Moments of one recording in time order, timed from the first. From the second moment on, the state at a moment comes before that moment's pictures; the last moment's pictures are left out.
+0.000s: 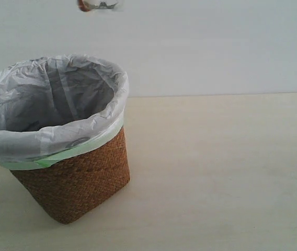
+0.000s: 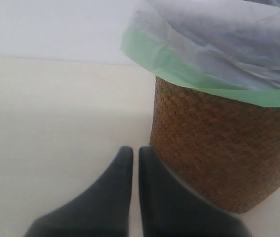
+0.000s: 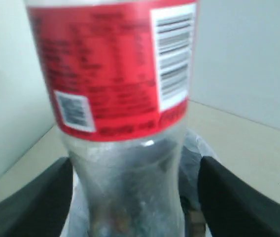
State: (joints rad) left arm -0.02 0.00 0.00 -0.13 0.31 0.05; right arm 0.60 1.60 -1.91 0.40 0.83 -0.01
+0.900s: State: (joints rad) left arm -0.02 0.00 0.00 -0.13 0.31 0.05; right arm 0.60 1.44 -1.35 -0.34 0.91 0.33
